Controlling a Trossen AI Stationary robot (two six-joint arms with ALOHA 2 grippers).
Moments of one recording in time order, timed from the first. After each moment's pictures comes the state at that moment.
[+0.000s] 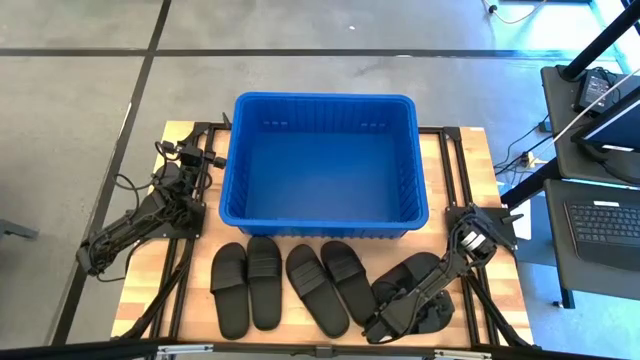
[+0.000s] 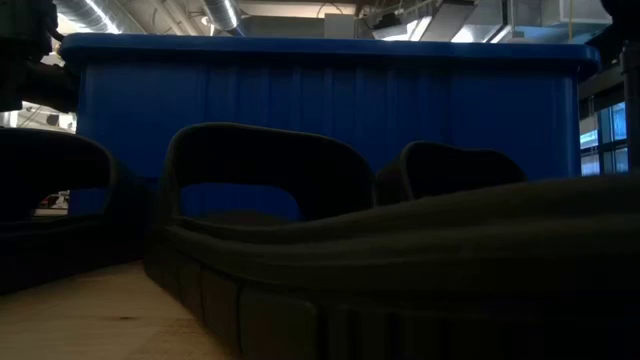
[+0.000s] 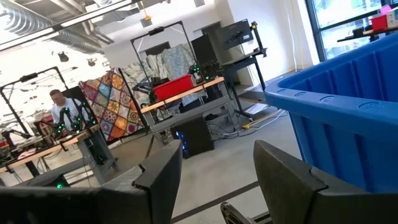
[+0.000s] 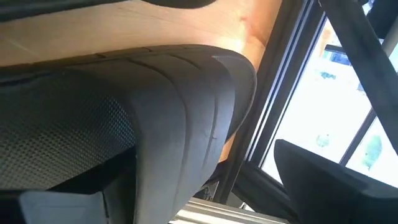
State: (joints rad) left arm 0.69 0.00 0.01 0.14 -0.73 0.45; right arm 0.76 2.21 1.63 -1.53 -0.53 1.93
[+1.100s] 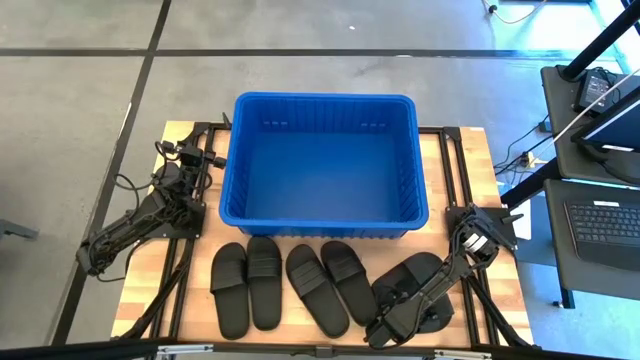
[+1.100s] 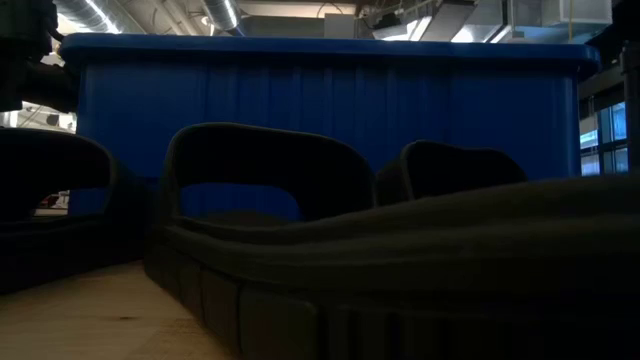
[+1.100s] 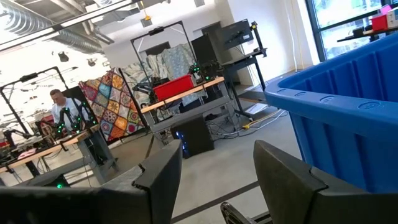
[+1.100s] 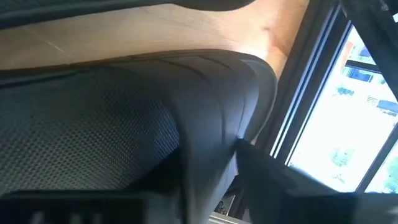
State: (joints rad) left arm 0.69 0.00 0.01 0.14 -0.73 0.45; right arm 0.78 2.21 1.63 -1.47 -0.47 1.99
